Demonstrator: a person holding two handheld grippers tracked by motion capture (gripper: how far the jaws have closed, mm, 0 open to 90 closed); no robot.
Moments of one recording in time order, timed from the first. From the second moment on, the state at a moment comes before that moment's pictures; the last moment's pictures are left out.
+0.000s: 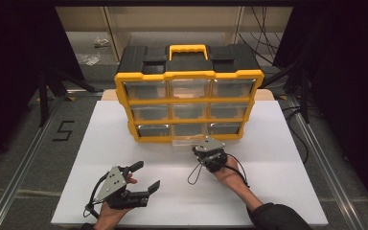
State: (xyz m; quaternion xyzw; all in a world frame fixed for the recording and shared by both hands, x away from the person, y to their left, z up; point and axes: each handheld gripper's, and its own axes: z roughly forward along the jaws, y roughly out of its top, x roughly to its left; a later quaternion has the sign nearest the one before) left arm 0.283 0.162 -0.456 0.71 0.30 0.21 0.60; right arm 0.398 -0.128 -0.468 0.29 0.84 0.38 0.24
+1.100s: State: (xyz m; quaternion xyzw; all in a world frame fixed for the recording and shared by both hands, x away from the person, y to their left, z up) left arm 0.282 0.160 -0.456 0.71 0.29 0.21 0.60; right arm 0.410 -0.139 -0.470 0.31 0.83 0.38 0.27
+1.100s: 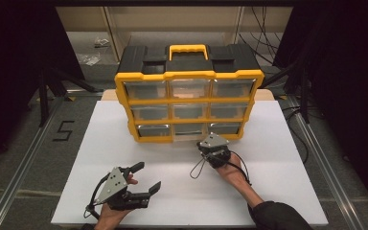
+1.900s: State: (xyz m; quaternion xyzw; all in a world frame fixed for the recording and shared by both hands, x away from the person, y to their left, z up) left arm 0.283 0.161 -0.456 0.71 0.29 0.21 0.60; right arm 0.425 -0.134 -0.470 0.32 0.82 0.39 0.28
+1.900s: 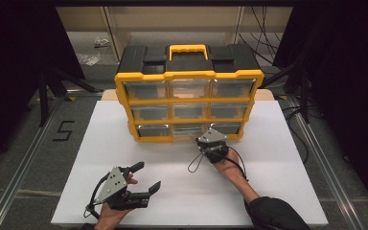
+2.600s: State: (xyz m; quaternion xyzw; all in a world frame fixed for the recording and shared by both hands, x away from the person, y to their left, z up) left arm 0.283 0.161 -0.456 0.71 0.29 0.21 0.60; right arm 0.429 -0.133 -0.471 0.32 0.82 0.39 0.28
